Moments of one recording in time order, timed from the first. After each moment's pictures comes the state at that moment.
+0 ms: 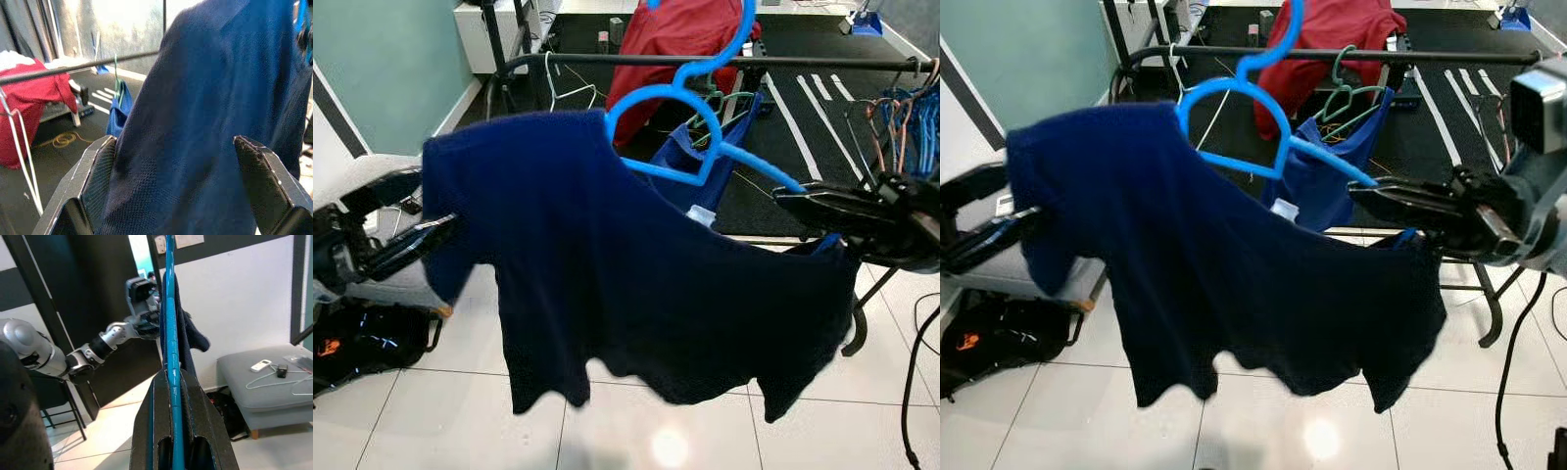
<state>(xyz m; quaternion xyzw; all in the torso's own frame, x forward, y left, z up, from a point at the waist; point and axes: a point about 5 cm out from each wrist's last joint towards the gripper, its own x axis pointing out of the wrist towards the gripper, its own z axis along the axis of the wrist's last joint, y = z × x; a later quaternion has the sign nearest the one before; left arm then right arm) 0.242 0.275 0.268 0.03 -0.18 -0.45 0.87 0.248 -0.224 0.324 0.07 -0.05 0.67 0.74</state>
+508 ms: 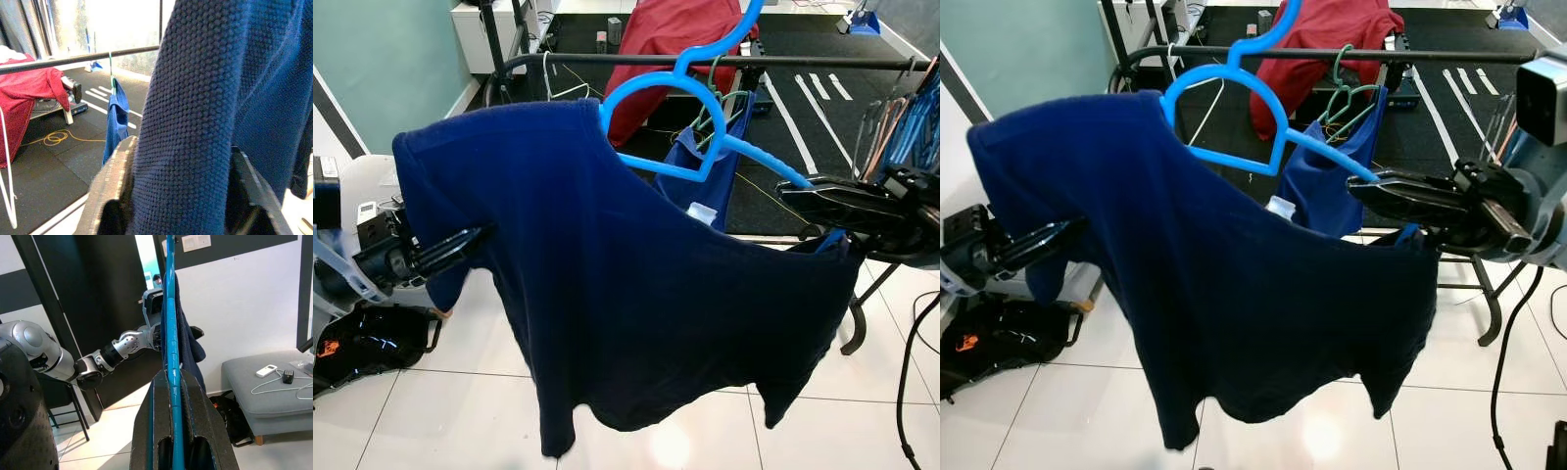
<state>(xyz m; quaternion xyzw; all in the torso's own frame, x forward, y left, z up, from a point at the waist) 0.258 0.259 0.257 0.01 -0.18 -0.46 0.87 0.247 -0.222 0.329 0.07 -0.06 0.68 0.73</state>
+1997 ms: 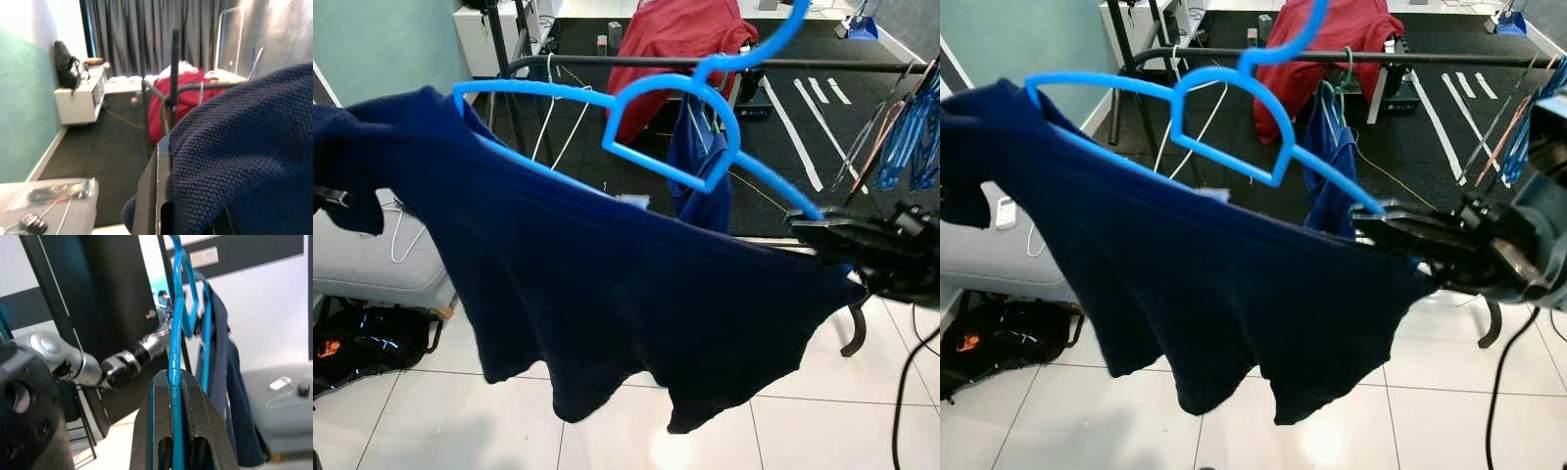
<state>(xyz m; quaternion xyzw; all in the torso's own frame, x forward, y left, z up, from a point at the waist) 0.294 0.357 0.278 0.02 -0.22 -0.06 0.97 0.219 -0.216 0.325 0.11 -0.09 0.68 0.72</state>
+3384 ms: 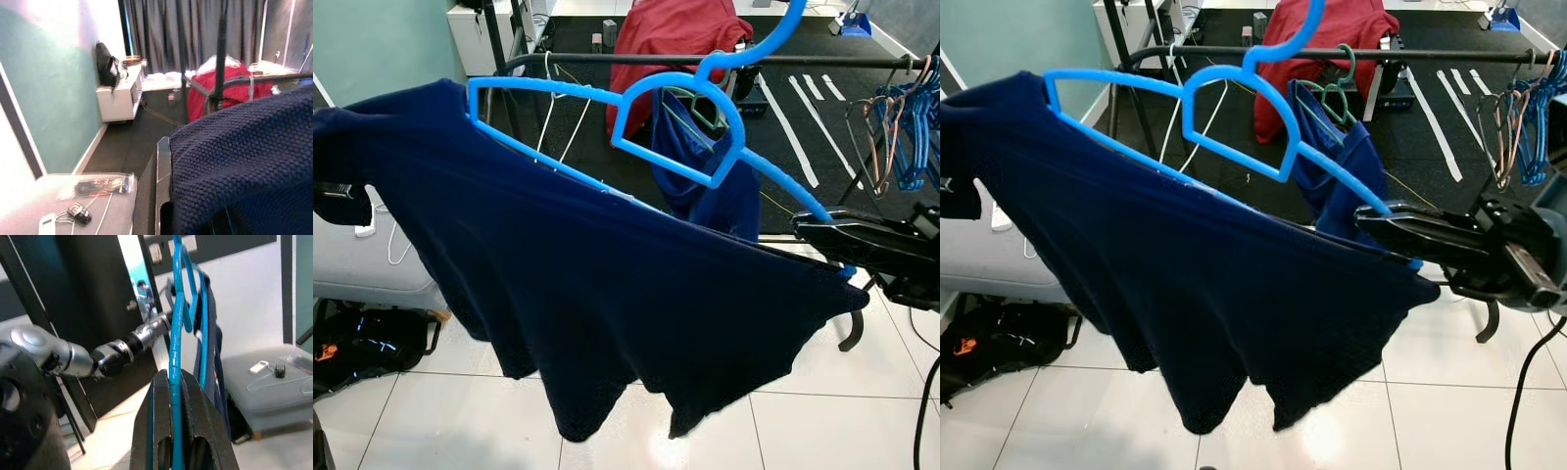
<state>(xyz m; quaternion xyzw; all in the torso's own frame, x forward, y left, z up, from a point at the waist) 0.310 0.368 0.269 0.04 -0.19 0.04 0.98 0.212 -0.225 0.329 0.10 -0.07 0.65 0.75</state>
